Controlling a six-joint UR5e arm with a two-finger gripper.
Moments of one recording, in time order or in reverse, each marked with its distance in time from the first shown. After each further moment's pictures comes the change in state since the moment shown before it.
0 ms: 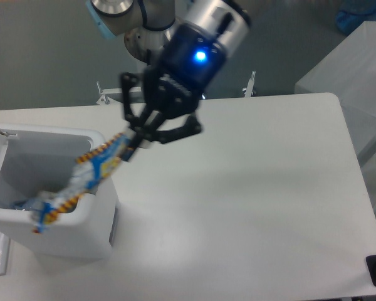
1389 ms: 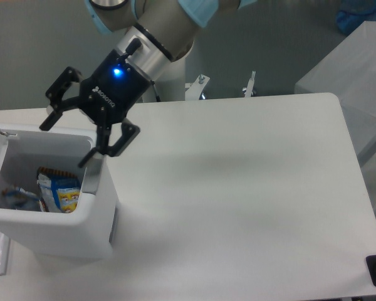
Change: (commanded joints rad) arm 0.056 0.115 -0.275 0.075 0.012 0.370
